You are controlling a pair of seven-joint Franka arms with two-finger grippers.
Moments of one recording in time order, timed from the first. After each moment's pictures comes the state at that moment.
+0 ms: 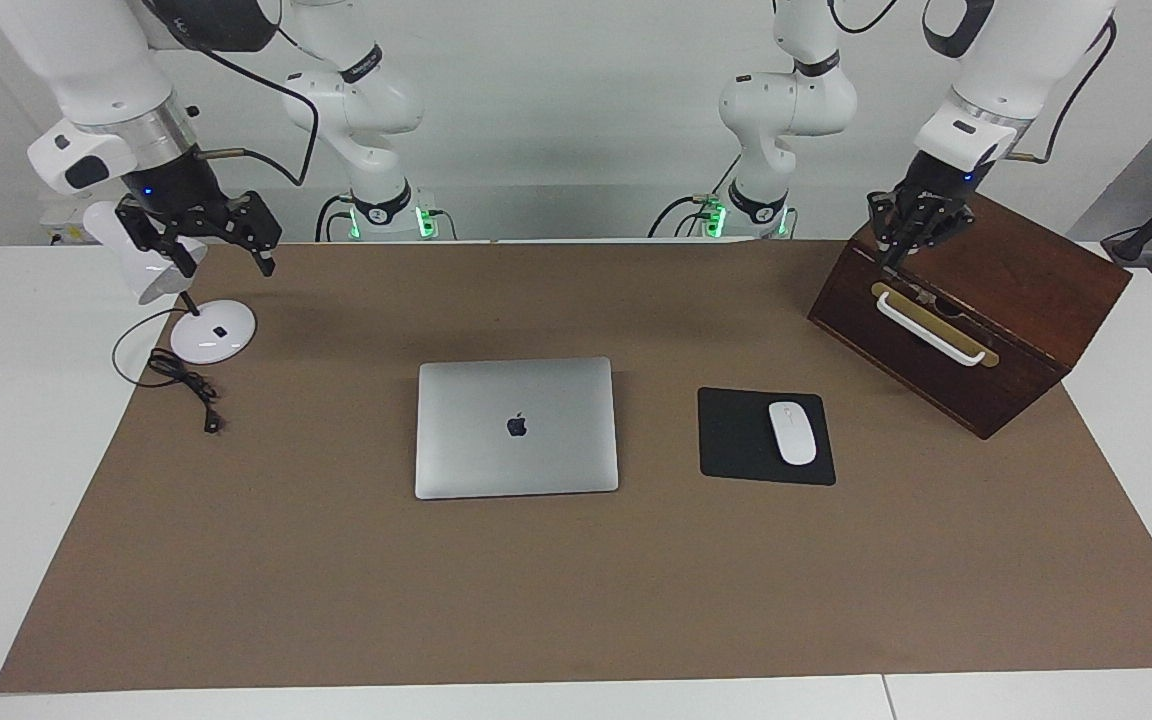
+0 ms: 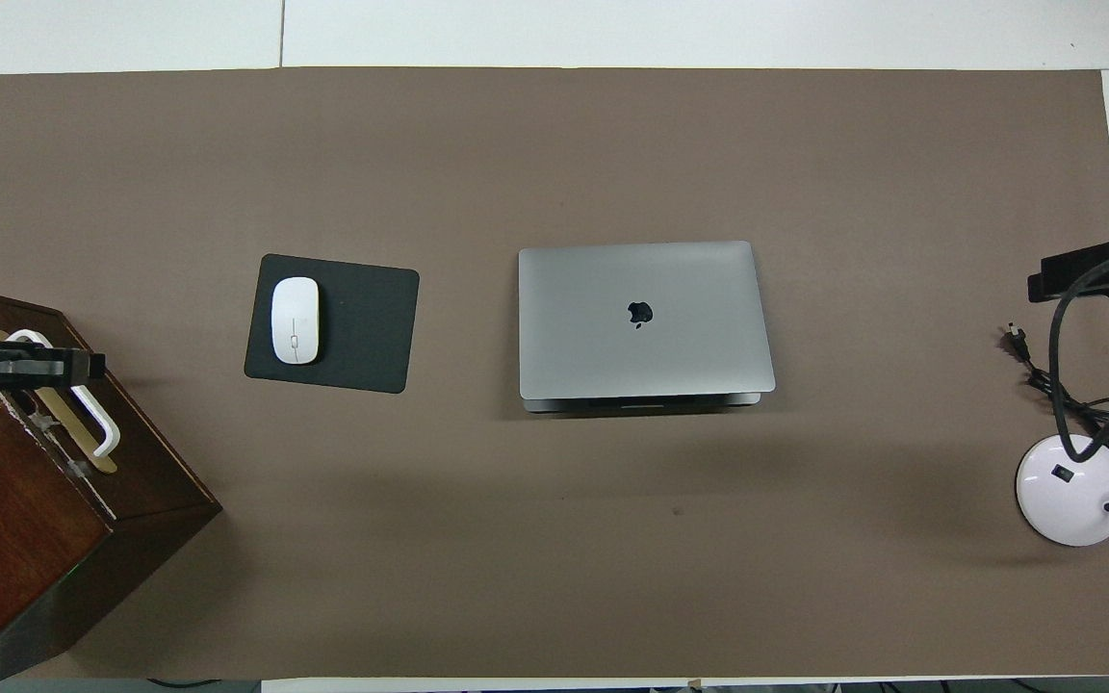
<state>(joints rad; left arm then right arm) -0.13 -0.27 0.09 -1.95 -0.10 1.78 0.09 -0.07 -0.06 0.02 -1.64 0.03 1.62 -0.01</state>
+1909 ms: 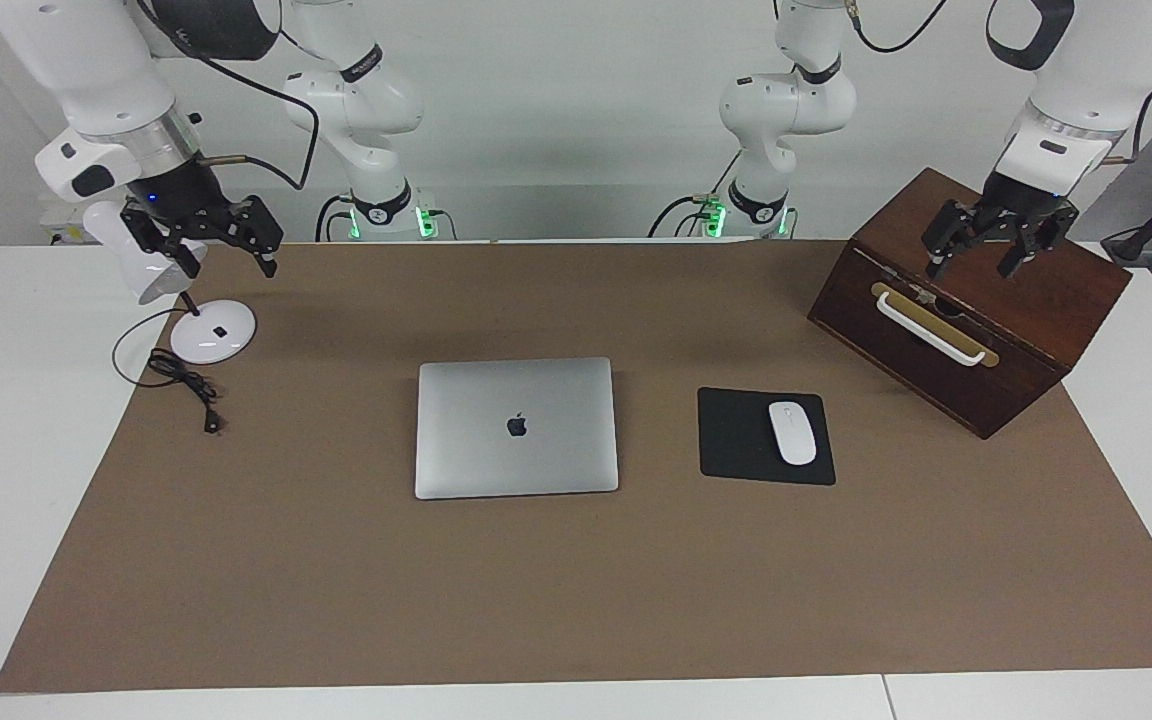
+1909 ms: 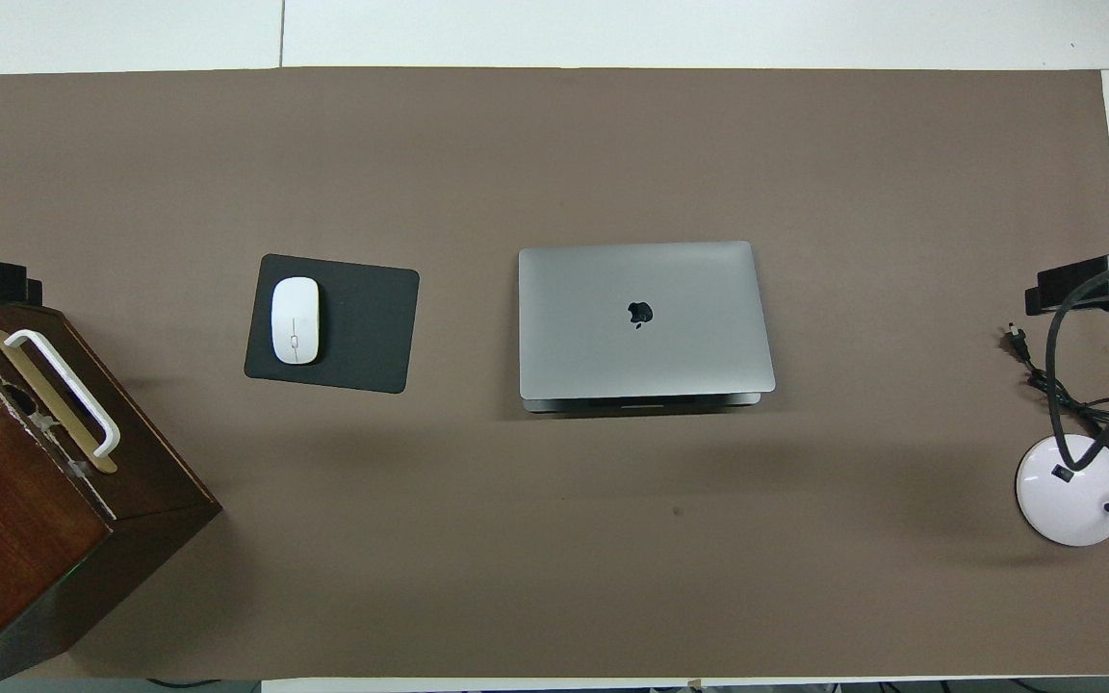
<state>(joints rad) -0.06 -0.06 0.08 -1.67 -0.01 1.69 0.07 -0.07 -0.07 0.02 -1.67 0.03 1.62 -0.01</state>
